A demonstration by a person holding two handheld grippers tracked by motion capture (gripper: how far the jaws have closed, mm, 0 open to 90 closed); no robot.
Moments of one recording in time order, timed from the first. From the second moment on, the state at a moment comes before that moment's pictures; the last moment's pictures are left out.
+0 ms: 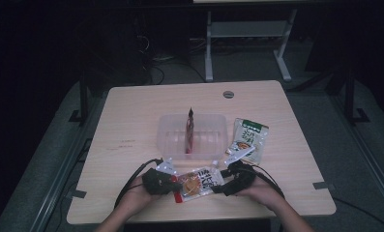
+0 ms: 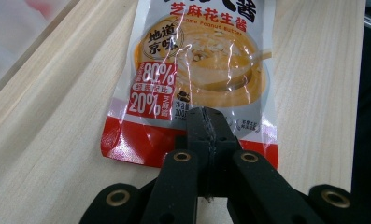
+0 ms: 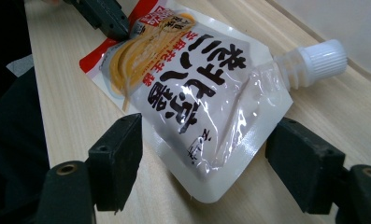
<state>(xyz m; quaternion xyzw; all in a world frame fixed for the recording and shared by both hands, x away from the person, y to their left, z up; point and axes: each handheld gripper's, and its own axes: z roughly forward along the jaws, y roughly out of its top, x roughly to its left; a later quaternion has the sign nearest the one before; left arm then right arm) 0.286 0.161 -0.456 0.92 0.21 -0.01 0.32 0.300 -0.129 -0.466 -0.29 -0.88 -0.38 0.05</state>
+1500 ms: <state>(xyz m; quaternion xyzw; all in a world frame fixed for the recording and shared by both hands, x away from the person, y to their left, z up) 0.286 0.163 -0.455 0.92 0.21 -0.02 0.33 0.306 -0.123 -0.454 -0.23 -0.85 -0.47 0.12</state>
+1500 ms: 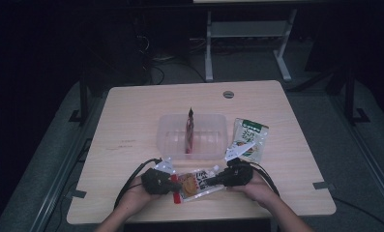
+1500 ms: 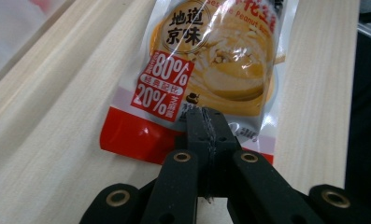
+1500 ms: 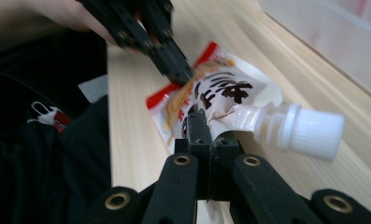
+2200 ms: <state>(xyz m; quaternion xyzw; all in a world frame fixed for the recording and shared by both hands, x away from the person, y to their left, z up) 0.274 0.150 -0.446 0.91 0.19 -0.02 0.37 0.292 -0.112 -0.424 -0.19 -0.79 -0.56 0.15</state>
